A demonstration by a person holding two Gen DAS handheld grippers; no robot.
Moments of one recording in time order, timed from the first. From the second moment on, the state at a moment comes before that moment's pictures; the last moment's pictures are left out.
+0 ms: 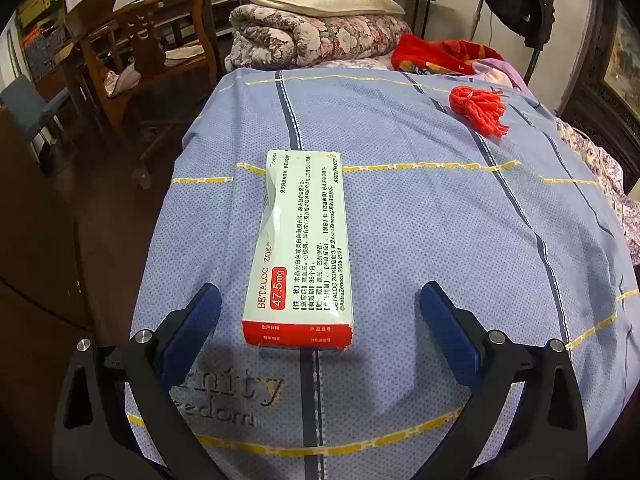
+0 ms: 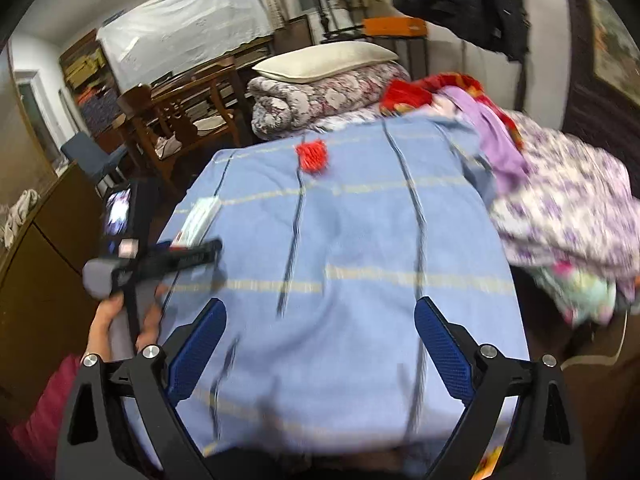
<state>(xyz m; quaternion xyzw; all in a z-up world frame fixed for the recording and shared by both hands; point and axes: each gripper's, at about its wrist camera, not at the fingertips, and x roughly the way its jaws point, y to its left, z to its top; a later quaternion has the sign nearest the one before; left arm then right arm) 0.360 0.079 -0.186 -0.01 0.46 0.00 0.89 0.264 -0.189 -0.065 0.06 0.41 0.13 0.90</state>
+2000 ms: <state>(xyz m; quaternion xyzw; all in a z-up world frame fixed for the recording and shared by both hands) 0.357 0.112 -0.178 -0.12 0.42 0.00 0.90 0.315 -0.203 -0.159 0.10 0.37 0.11 0.92</state>
